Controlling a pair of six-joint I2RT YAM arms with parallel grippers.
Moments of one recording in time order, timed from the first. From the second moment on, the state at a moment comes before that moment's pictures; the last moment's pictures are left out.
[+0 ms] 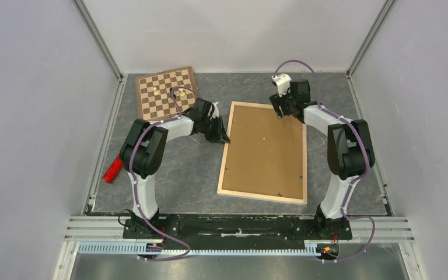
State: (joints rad) left arm -0.44 1.99 1.22 -0.20 0.46 -0.49; right arm 0.16 1.86 1.24 -0.04 -0.05 -0.35
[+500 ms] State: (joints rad) left arm -0.44 2.00 1.23 -0.22 0.46 -0.49; right arm 0.31 2.08 1.47 -0.05 -0.03 -0.37
